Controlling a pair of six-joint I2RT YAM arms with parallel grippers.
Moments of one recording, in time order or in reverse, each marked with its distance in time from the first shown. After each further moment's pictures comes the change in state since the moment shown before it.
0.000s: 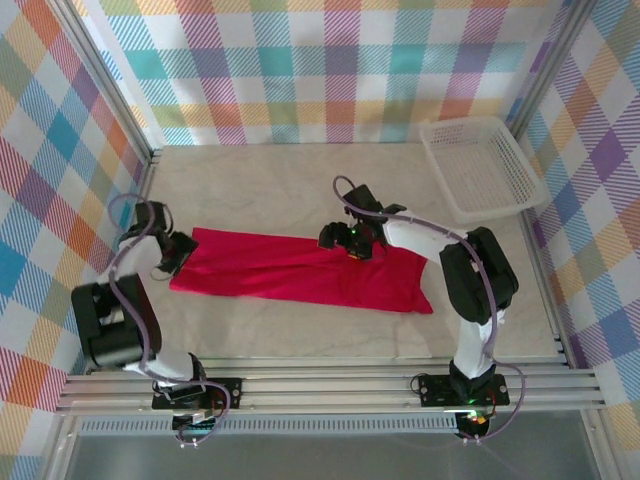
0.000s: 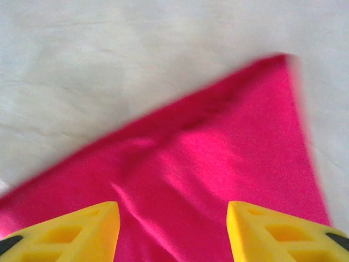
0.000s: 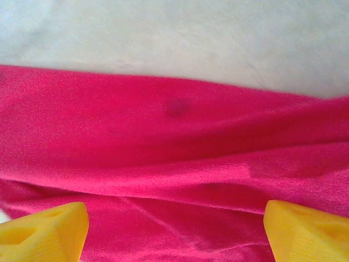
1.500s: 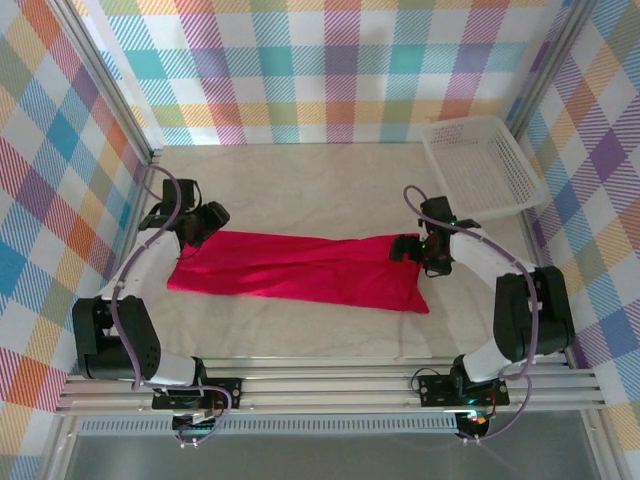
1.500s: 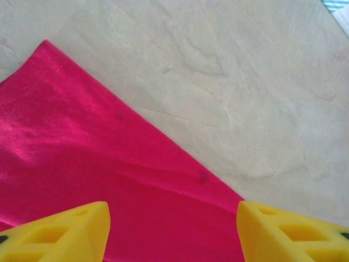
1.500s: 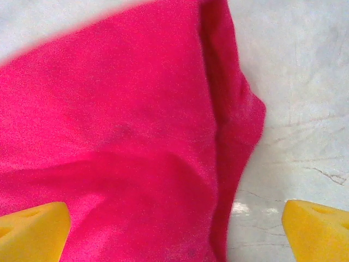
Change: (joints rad) left arm -0.194 -0.050 0.111 0.026 0.021 0.068; right arm -0.369 -0.328 -0.374 -0.146 0.166 -0.315
